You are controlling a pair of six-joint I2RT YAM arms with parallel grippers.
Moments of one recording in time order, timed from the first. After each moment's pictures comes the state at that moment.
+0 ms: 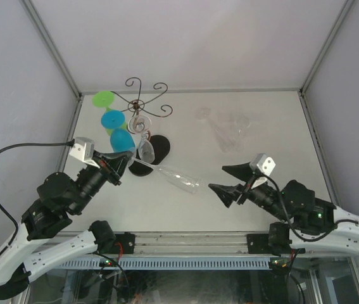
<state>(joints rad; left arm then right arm) -0.96 0.48 0.94 -0.41 -0.37 -0.32 1.33 0.53 0.72 -0.17 0.37 0.07</state>
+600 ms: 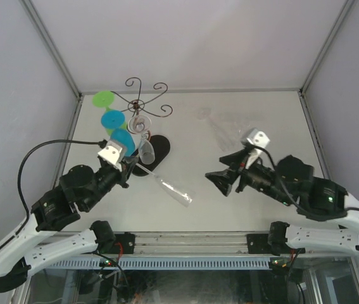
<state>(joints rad) -0.98 0.57 0.97 -0.57 -0.41 -0.06 1.23 0.71 1.12 -0.56 0.32 0.22</state>
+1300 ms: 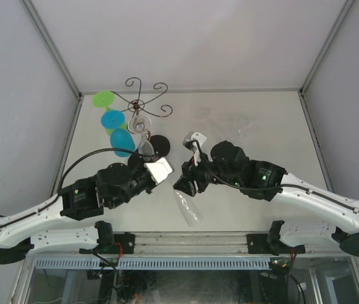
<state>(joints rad) -1.25 0.82 1.04 -0.51 -0.39 0.25 1.10 1.12 1.15 -0.48 -0.14 0.34</state>
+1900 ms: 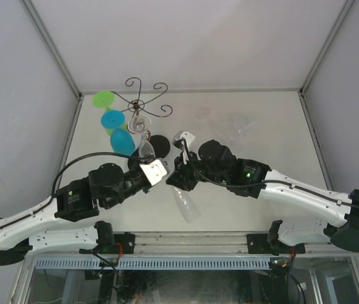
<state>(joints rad) -1.25 0.78 1.04 -0.47 -0.35 0.32 1.10 1.23 1.15 -0.37 -0.14 0.35</state>
